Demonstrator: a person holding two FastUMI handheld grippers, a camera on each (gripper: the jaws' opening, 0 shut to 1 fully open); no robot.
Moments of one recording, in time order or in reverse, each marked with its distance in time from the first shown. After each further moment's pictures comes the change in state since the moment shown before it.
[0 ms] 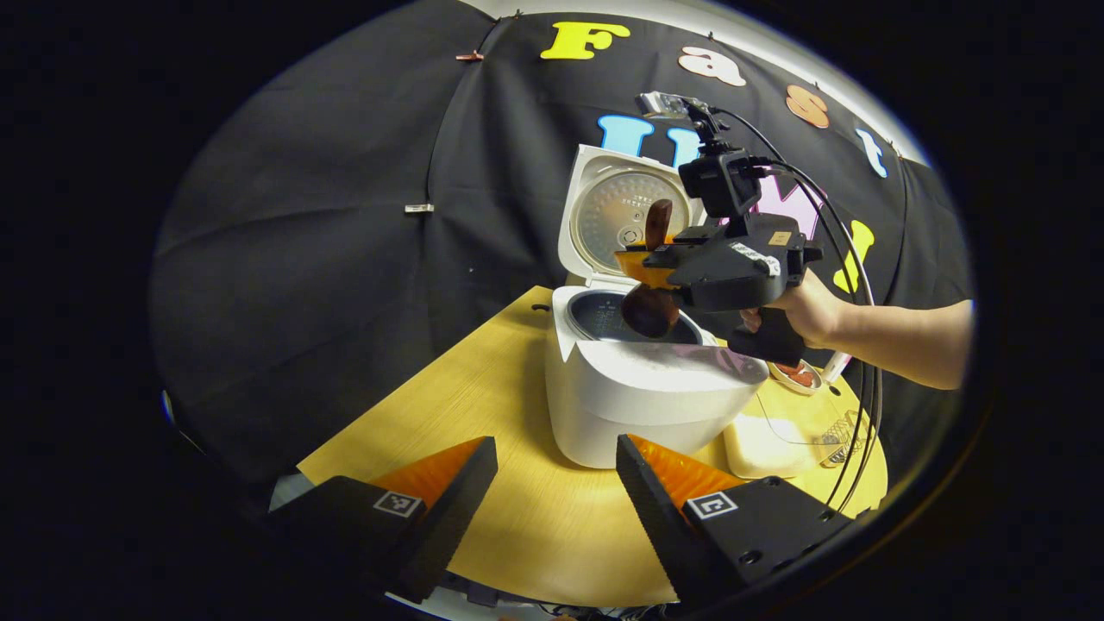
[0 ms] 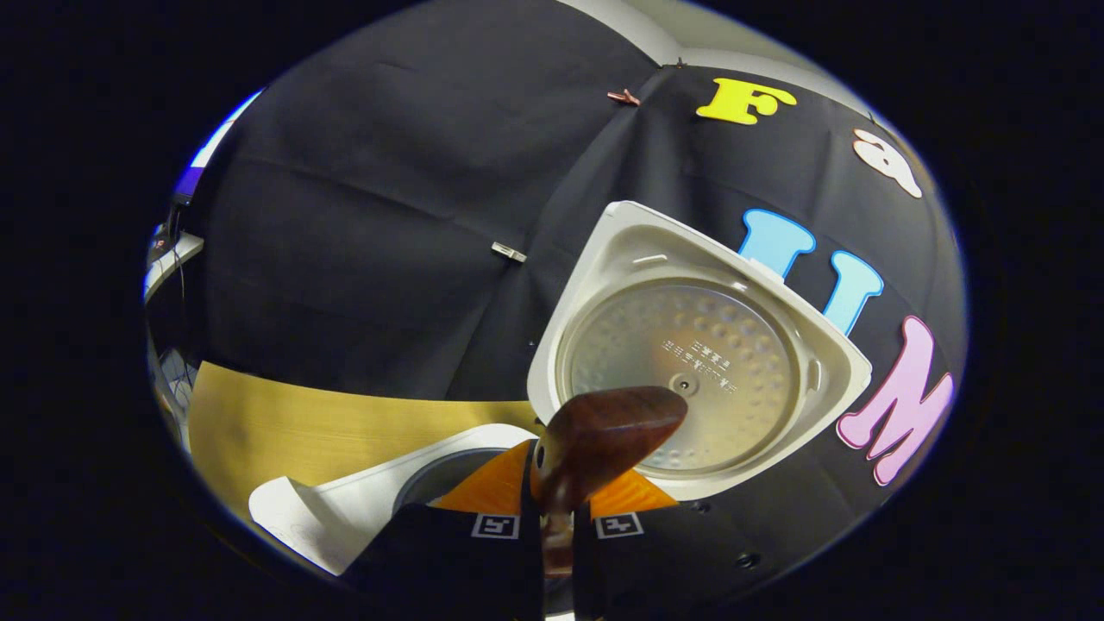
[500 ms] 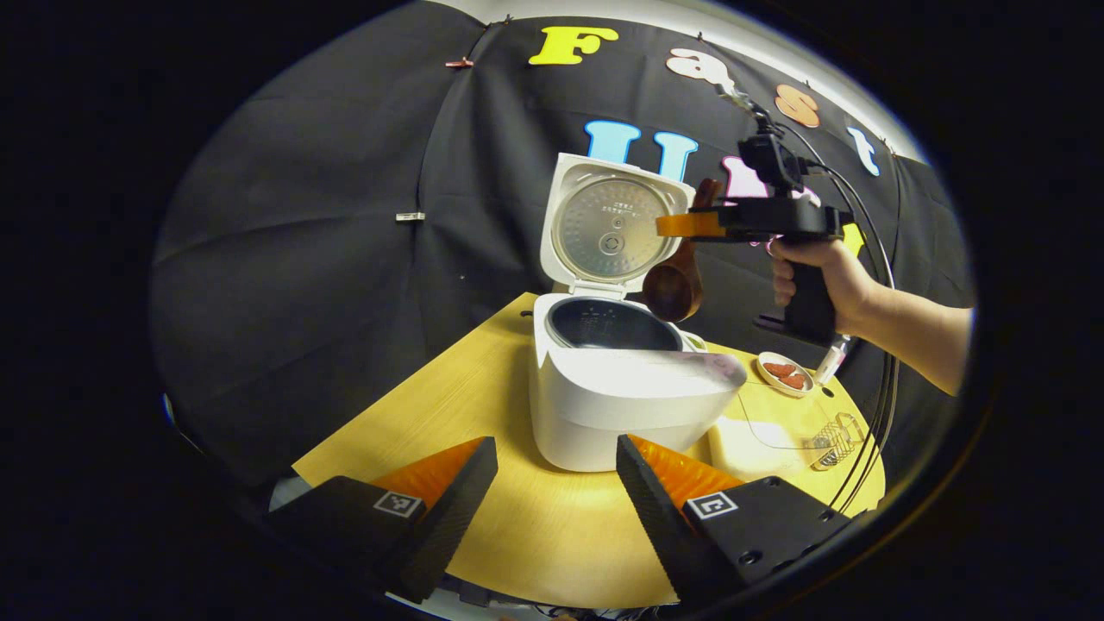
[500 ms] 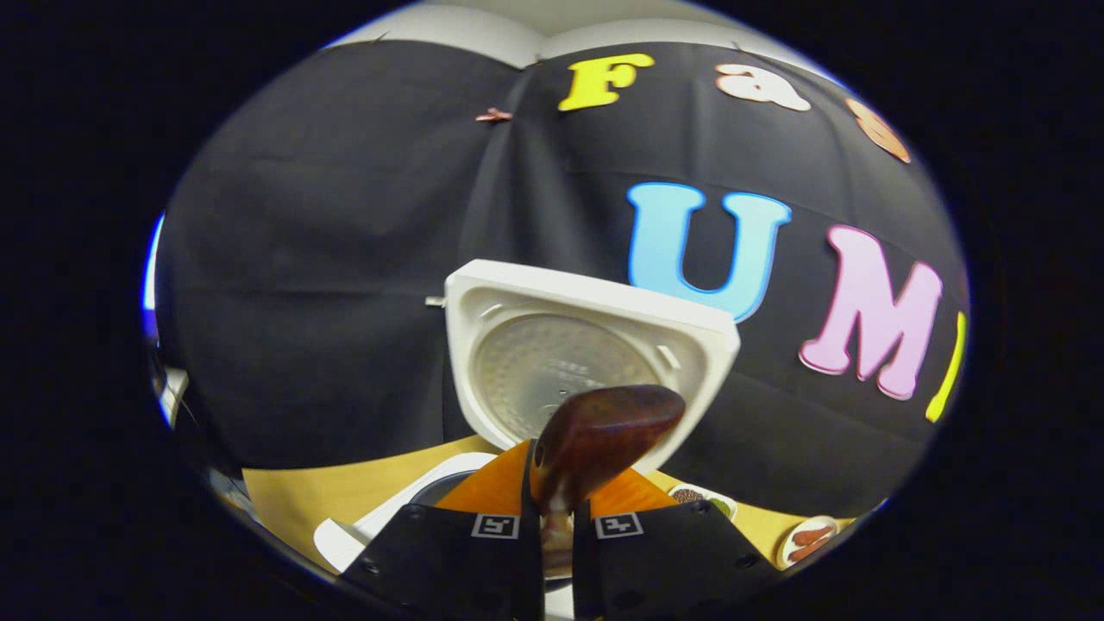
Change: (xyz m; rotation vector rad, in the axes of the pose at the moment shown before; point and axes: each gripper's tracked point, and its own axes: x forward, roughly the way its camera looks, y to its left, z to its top) left arm -0.012 -0.030 0.005 0.019 -0.013 -0.023; right arm -0.069 -0.106 0.020 0.460 -0.031 -0.163
